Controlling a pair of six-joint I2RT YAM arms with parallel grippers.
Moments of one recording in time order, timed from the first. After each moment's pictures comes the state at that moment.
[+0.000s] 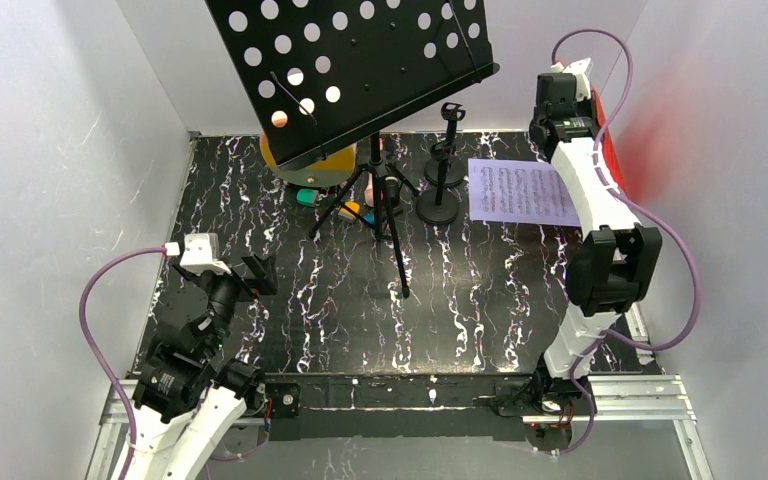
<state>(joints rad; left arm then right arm) -0.41 0.28 0.71 -0.58 -0.31 -0.25 0.11 1.82 1.79 -0.54 0.96 -0.28</state>
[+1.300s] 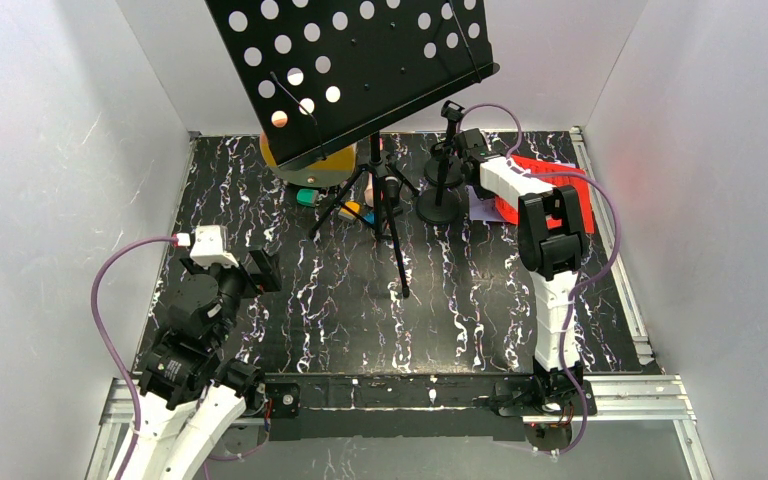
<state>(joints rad) -0.41 0.35 0.71 -0.58 -0.33 -0.25 0.31 2.23 1.75 -0.58 0.59 -0.11</state>
